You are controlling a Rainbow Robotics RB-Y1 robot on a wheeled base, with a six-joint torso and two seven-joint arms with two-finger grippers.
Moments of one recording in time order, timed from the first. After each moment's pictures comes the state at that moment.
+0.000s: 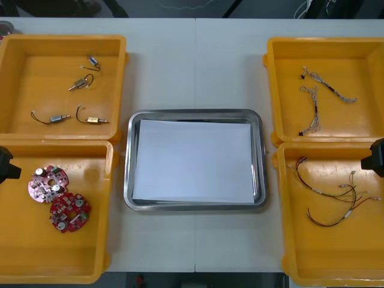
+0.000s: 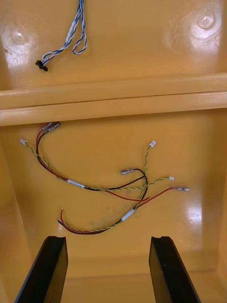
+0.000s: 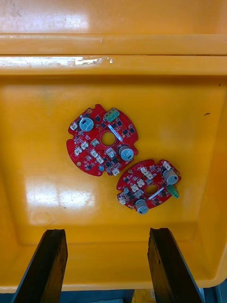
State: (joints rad) right arm -0.14 -0.79 -0.28 -2.29 -0.85 1.92 1.11; left arm -0.06 0.87 0.35 -2.29 0.98 1.91 -1.16
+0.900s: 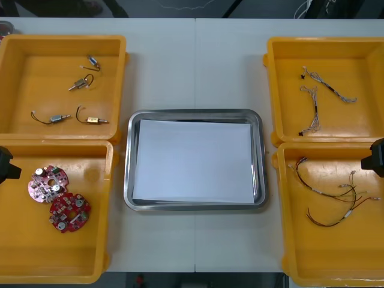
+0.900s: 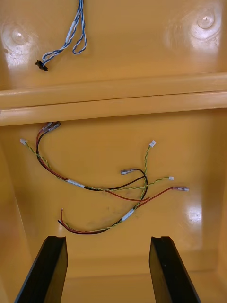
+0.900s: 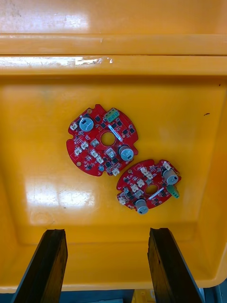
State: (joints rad) right arm -0.14 -0.79 -0.28 -2.29 -0.85 1.92 1.11; left arm -0.06 0.87 0.35 -2.29 0.98 1.91 -1.16
